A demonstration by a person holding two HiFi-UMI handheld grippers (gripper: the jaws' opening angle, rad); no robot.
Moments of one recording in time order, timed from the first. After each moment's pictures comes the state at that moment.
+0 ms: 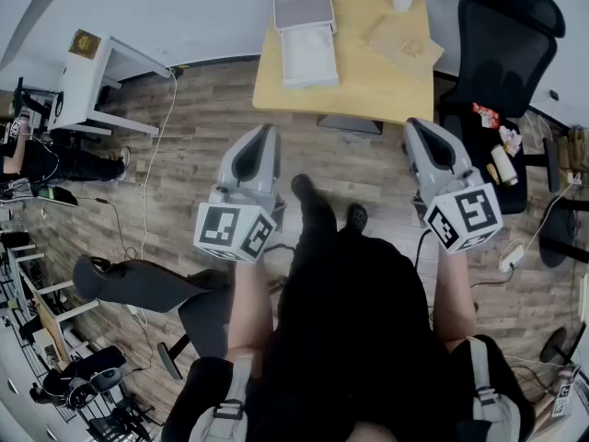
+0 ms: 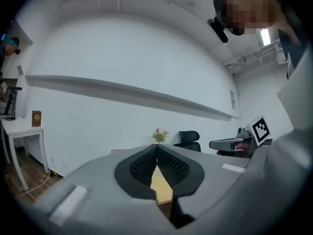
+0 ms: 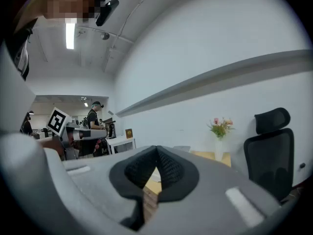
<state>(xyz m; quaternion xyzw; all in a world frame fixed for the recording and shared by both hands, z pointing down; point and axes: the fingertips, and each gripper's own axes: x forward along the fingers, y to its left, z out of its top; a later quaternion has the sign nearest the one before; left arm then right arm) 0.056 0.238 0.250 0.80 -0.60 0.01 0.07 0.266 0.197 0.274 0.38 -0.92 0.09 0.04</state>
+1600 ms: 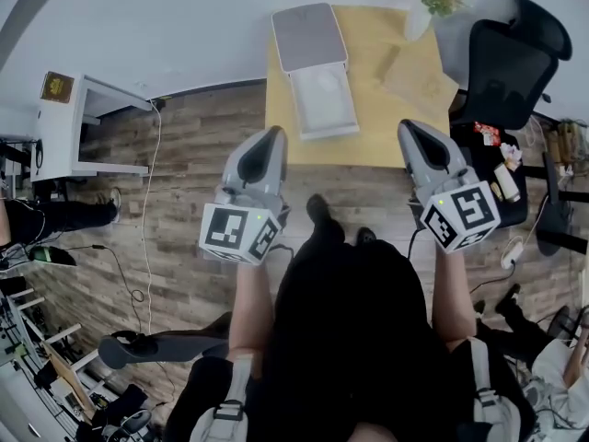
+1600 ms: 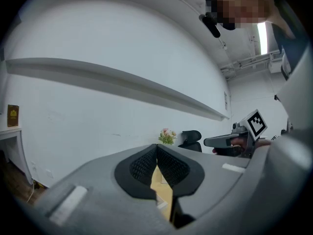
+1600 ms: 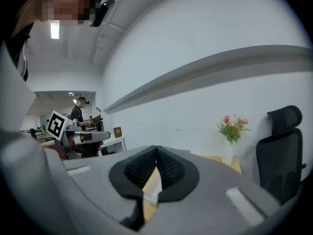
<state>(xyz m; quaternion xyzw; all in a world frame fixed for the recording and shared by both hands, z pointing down) -0.077 0.025 0.264 0.84 -0.53 0.00 0.08 0.114 0.006 0.277 0.42 -0.90 0.11 0.06</state>
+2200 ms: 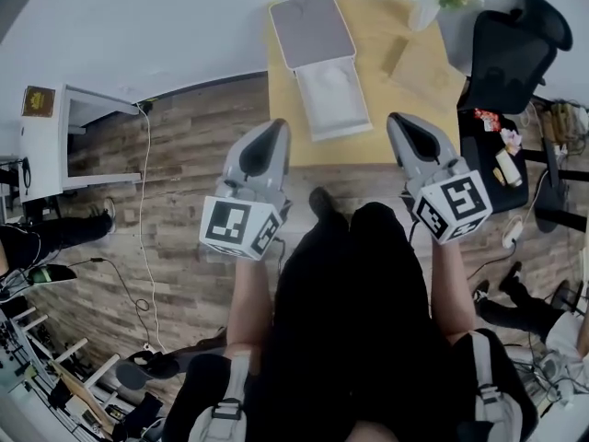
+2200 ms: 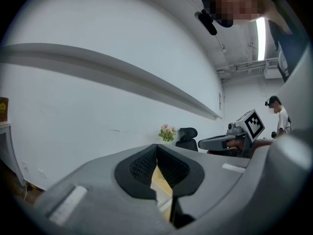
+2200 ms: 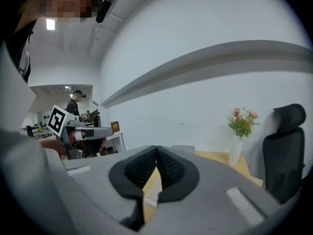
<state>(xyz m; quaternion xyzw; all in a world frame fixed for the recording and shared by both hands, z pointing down) -0.127 -0.022 0.296 0.87 -0.49 0.01 0.09 0.040 -0.029 0.313 0.43 -0.89 0.11 0.09</state>
